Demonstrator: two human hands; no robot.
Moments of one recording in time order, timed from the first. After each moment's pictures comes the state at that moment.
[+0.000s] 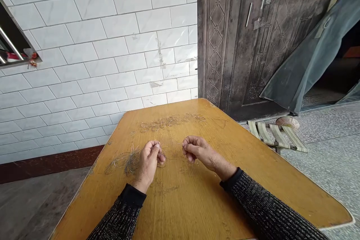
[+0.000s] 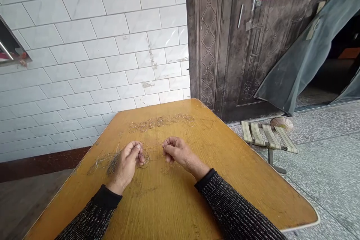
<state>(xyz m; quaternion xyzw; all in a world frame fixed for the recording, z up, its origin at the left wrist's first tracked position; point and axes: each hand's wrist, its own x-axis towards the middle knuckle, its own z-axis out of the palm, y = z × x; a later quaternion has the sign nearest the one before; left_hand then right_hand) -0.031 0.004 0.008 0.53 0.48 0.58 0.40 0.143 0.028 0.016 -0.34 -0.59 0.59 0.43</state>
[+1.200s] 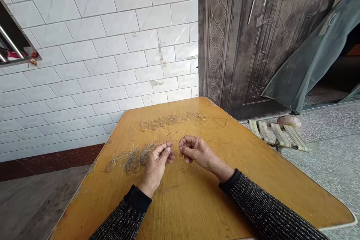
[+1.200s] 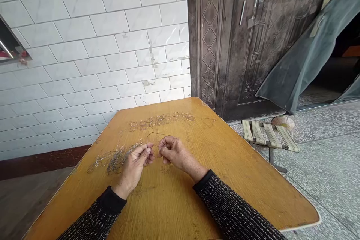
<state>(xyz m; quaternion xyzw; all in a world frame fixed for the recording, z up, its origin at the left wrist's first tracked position) -0.014 -0.003 0.000 0.51 0.46 0.56 0.45 0.137 0.027 0.014 -0.33 -0.62 0.56 0.44</state>
